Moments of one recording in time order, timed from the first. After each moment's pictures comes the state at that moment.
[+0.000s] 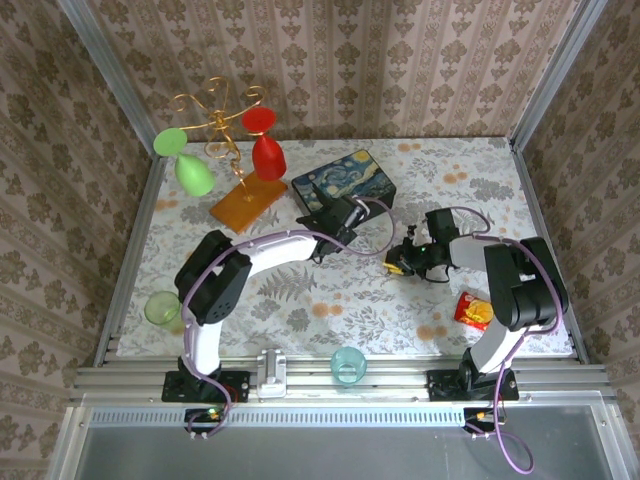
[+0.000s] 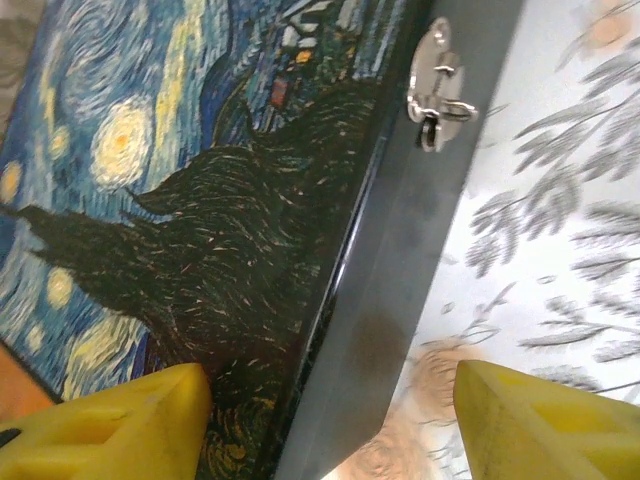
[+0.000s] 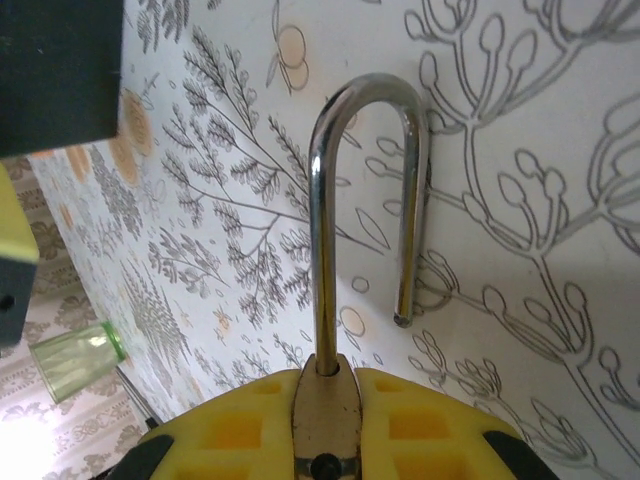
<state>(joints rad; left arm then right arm) -0.88 1.96 1.35 -0.31 -0.48 0.19 0.12 1.70 0.76 -0.19 -0.71 0.64</state>
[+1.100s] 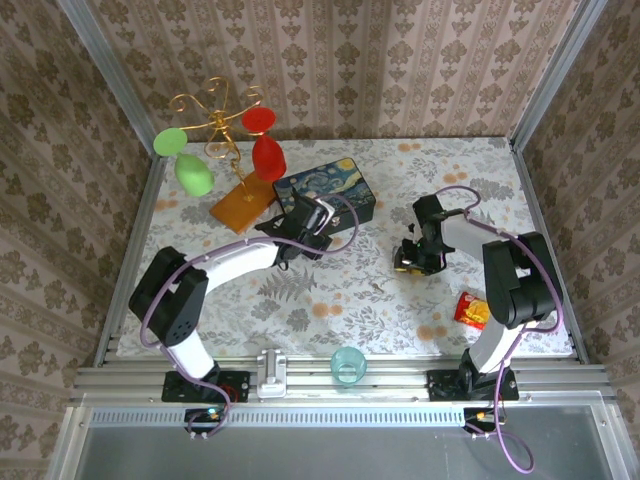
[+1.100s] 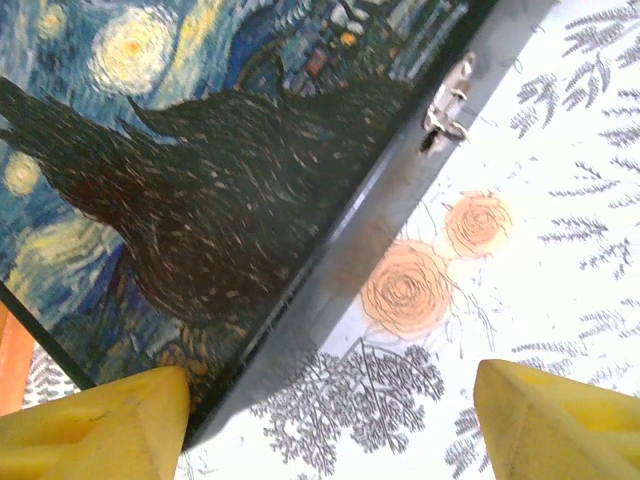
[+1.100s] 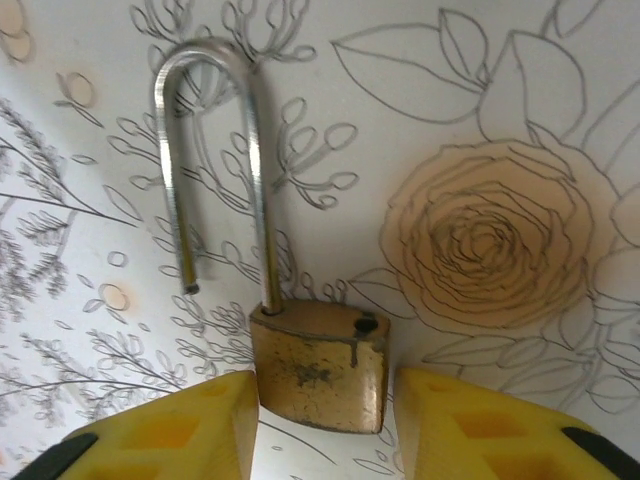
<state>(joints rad) -0.77 1.68 1.09 -0.32 -0.26 0.03 0.19 1.73 1.00 -0.70 -0.23 0.39</state>
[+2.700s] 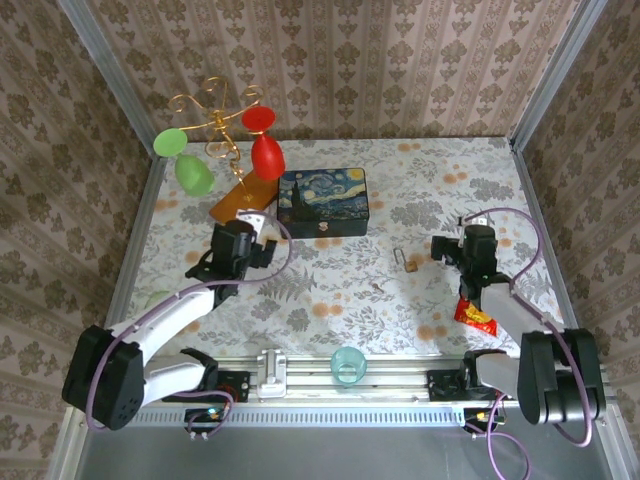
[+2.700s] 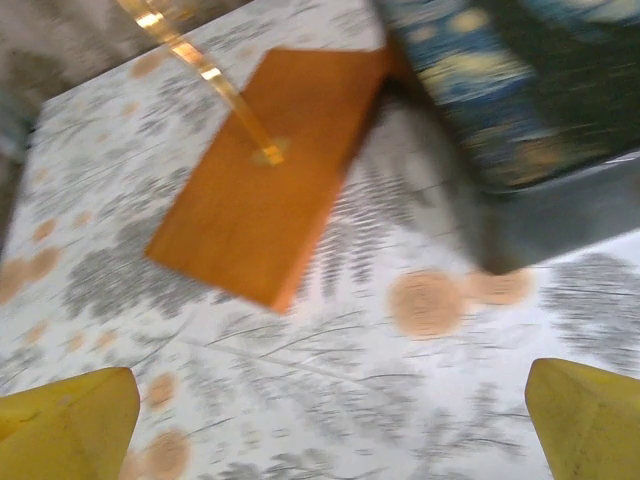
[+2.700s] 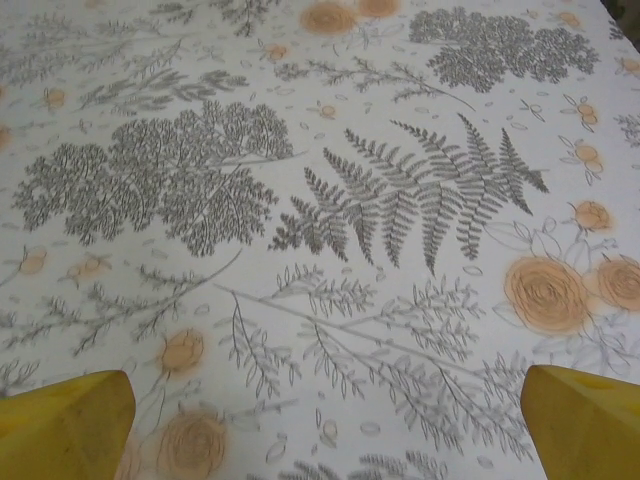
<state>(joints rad) -0.48 1.15 0.58 -0.02 -0.39 0.11 0.00 1.19 0.41 0.19 0.17 0.08</state>
